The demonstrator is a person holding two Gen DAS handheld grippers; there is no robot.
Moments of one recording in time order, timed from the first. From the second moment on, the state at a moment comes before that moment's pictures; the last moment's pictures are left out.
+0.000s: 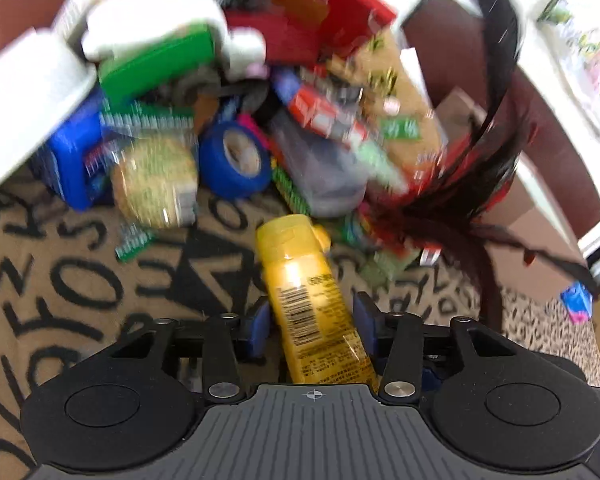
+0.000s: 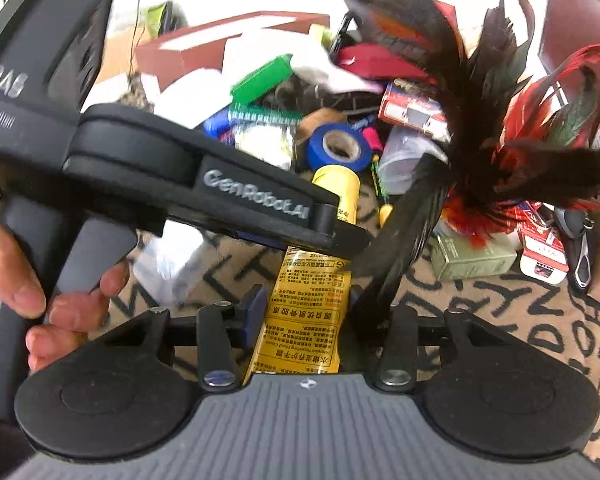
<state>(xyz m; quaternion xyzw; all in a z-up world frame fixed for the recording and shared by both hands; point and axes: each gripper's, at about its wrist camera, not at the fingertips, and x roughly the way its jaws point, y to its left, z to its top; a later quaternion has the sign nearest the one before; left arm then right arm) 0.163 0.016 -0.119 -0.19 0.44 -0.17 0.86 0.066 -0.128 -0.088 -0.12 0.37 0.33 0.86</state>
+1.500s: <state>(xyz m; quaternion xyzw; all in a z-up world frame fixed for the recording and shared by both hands) 0.240 -0.192 0.064 -0.20 0.26 -0.27 0.91 0.150 -0.299 0.077 -0.07 0.20 0.21 0.96</state>
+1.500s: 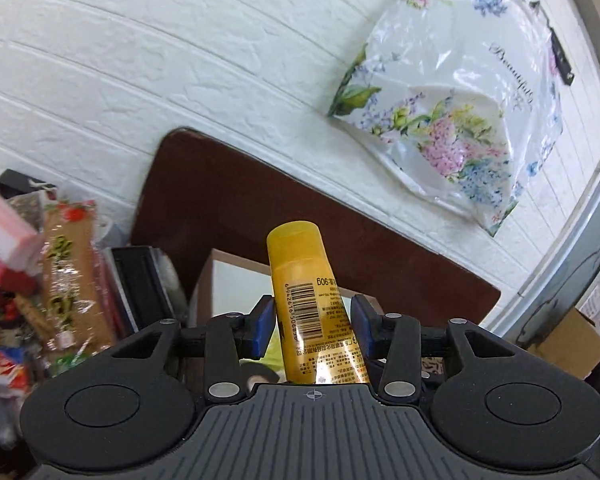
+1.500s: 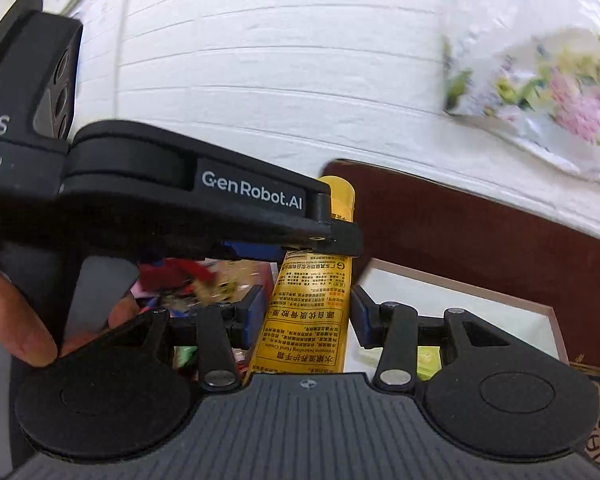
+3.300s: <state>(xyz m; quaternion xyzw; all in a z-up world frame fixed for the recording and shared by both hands) 0.206 -0.199 0.017 -0.10 0.30 -0.20 0.93 0.148 -0.345 0.038 -0.08 0.31 0.13 0.94</state>
